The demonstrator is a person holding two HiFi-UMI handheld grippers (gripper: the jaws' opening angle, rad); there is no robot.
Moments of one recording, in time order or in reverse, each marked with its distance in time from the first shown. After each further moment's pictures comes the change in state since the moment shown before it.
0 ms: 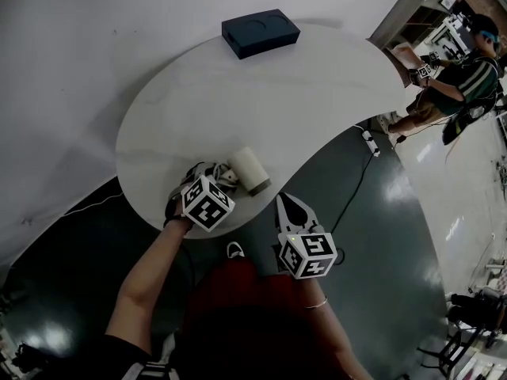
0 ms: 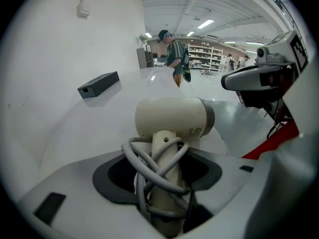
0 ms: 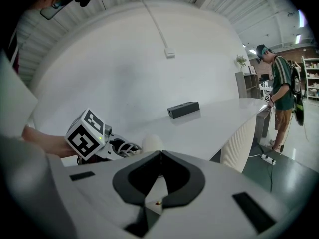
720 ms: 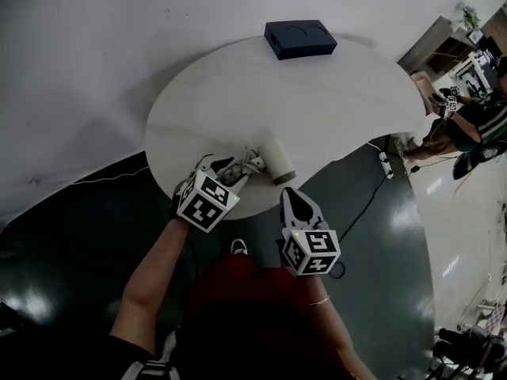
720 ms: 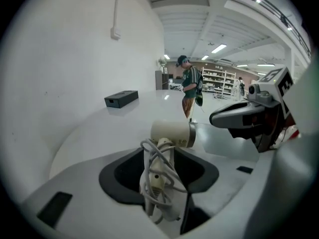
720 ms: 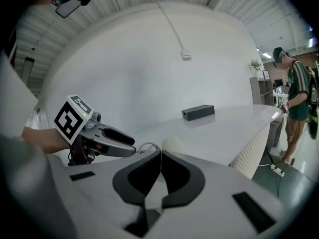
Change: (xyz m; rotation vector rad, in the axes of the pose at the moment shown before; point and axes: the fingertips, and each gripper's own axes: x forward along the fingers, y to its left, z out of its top) left arm -0.086 0.001 0.001 -0.180 -0.232 0.107; right arm -0.002 0.049 -0.001 -0.099 -0.020 0.101
